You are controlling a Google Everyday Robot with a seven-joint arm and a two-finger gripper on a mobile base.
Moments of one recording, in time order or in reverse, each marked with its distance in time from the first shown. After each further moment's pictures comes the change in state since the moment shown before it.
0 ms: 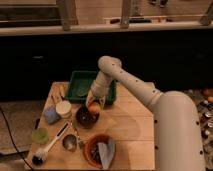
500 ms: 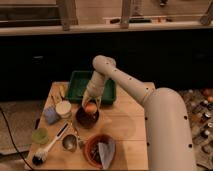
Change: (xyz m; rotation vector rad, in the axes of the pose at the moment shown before) arm 0.005 -0.014 0.010 -0.005 -0.044 -0.041
